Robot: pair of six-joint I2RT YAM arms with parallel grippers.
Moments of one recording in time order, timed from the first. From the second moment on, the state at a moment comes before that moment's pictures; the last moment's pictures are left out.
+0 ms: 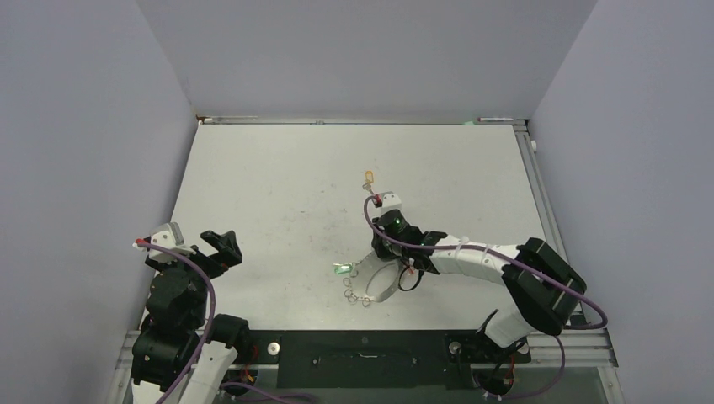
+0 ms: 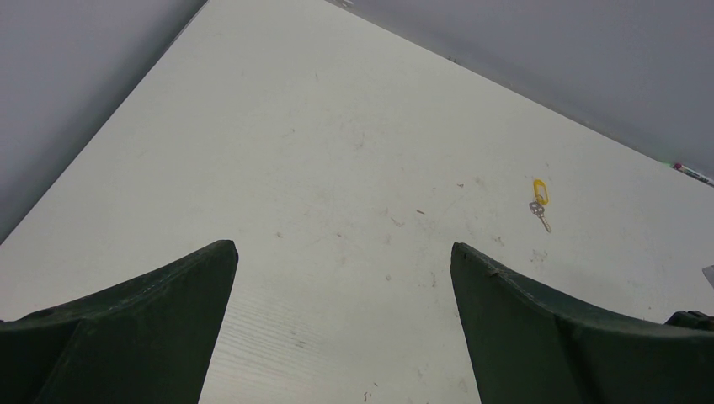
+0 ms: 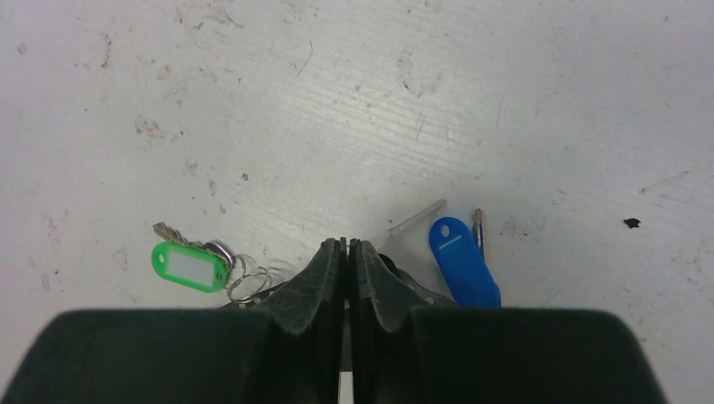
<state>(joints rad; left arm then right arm) -0.25 0.18 0.74 -0.75 -0.41 -0.43 0.84 1.53 0.75 0.00 0.18 0.45</state>
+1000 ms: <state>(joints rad) -0.23 0.21 0.68 -0.49 0.08 -0.48 0.96 0.84 0.42 0.31 0.17 0.19</state>
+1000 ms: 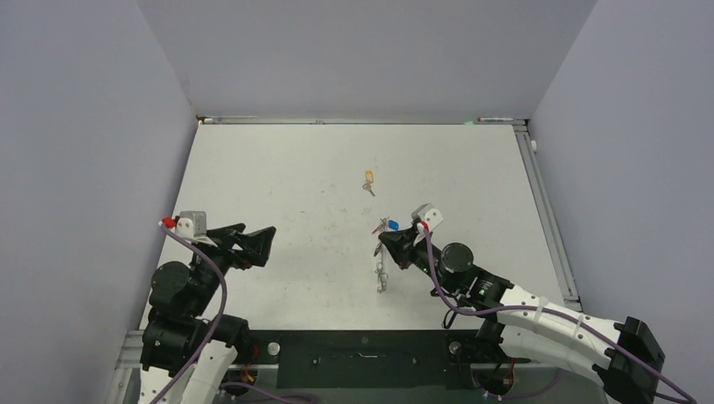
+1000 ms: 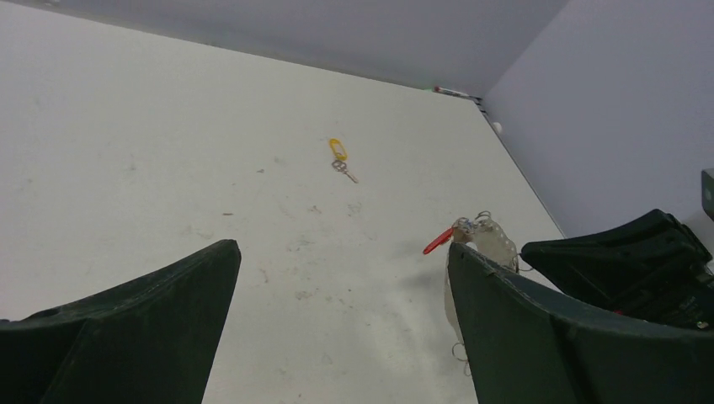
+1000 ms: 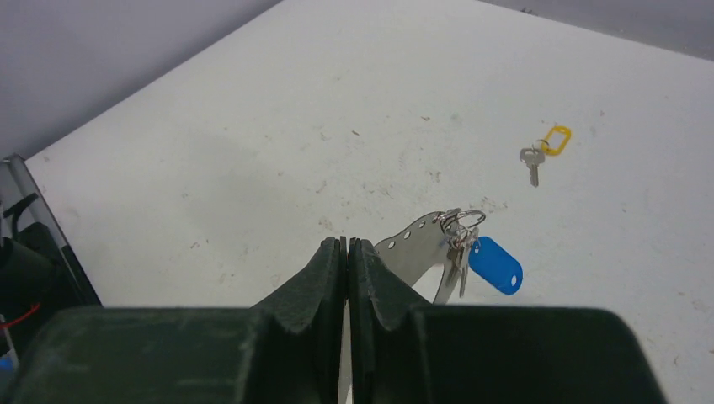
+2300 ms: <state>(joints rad) -0.44 0.48 0.49 0.43 0.66 -0.85 1.03 0.81 0.36 0.95 -0.15 0.34</state>
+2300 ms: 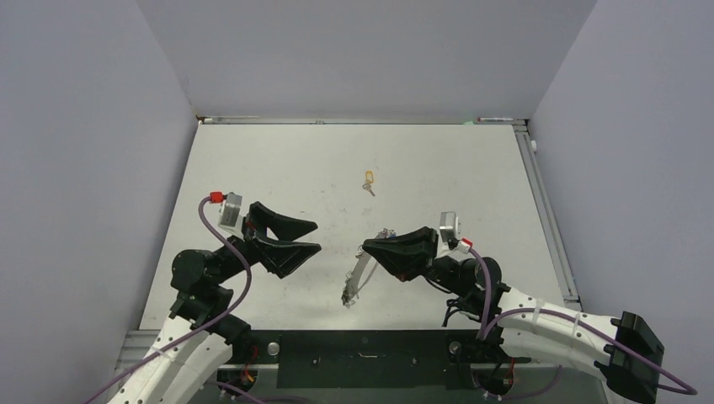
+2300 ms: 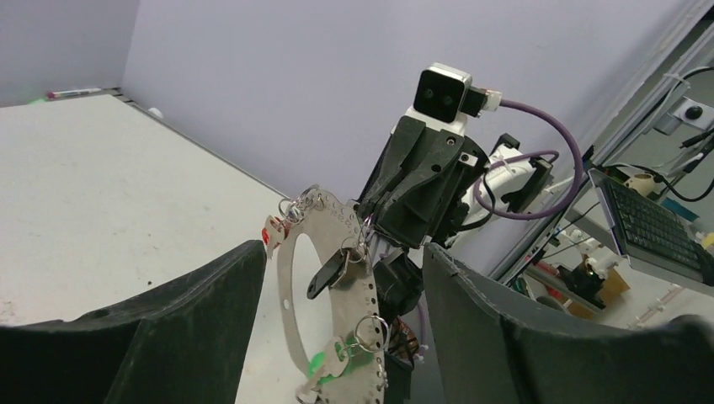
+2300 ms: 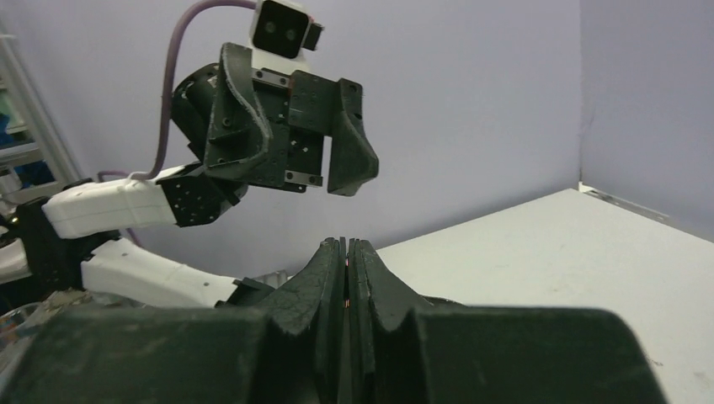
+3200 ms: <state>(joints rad) -0.54 0.46 0.55 0.19 0.75 -0.63 1.04 0.83 0.58 0.71 -0.43 0.21</state>
